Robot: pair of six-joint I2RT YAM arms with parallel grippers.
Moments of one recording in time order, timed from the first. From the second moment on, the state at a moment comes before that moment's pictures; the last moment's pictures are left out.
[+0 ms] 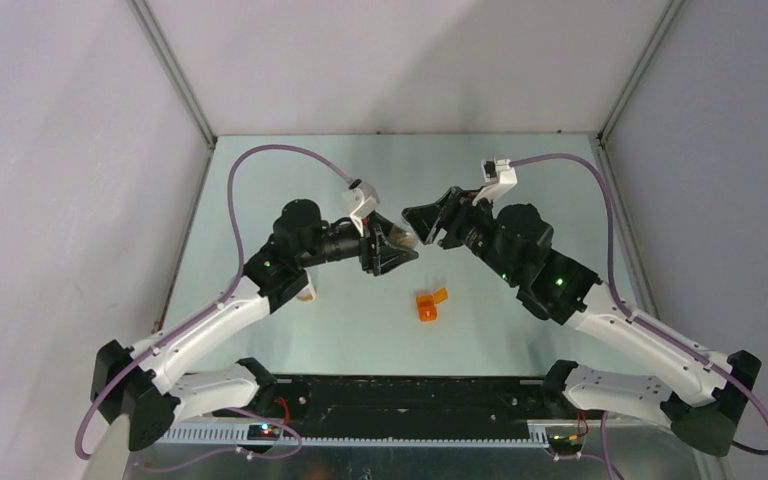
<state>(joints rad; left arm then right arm) -0.70 1.09 0.86 0.14 0.58 -0.18 0.90 1.02 1.05 -0.08 0.21 0.63</state>
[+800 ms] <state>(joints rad) -0.70 1.09 0.86 0.12 0.58 -0.18 0.91 1.07 1.08 -0.08 0.16 0.58</state>
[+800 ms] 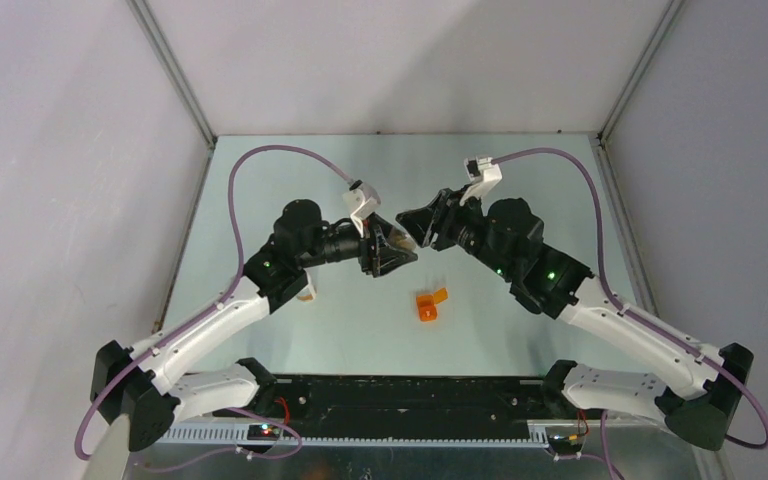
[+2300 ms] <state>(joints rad) -0.70 1.07 0.85 0.16 0.57 -0.21 0.82 1.04 1.10 -0.18 0.00 0.68</state>
